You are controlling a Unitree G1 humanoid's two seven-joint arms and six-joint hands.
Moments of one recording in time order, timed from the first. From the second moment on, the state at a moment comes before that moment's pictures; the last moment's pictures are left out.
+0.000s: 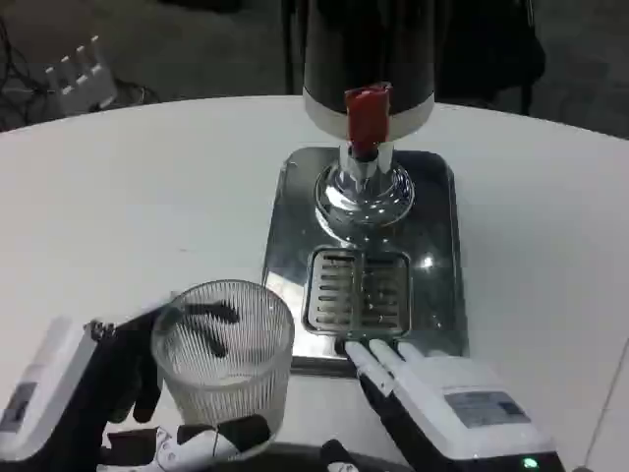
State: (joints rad) left arm 0.10 0.39 0.17 -0.02 0.39 -0.74 0.07; right arm 0.12 -0.09 0.39 -0.72 -1.35 0.19 0.64
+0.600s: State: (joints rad) left arm 0.11 0.39 0.17 -0.02 0.38 -0.74 0.07; right arm 0.14 -0.07 0.37 -0.75 -1.35 0.19 0.64
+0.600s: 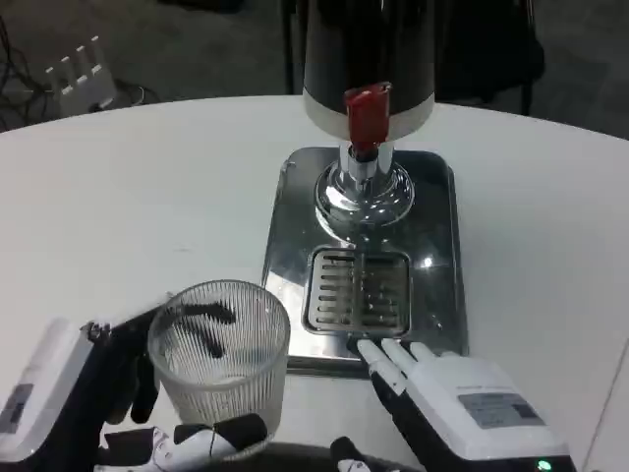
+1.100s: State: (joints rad) left arm -0.05 0.38 0.14 0.15 0.45 -0.71 0.11; right arm 0.23 -0.05 0.31 -0.83 -1.33 0.20 0.61
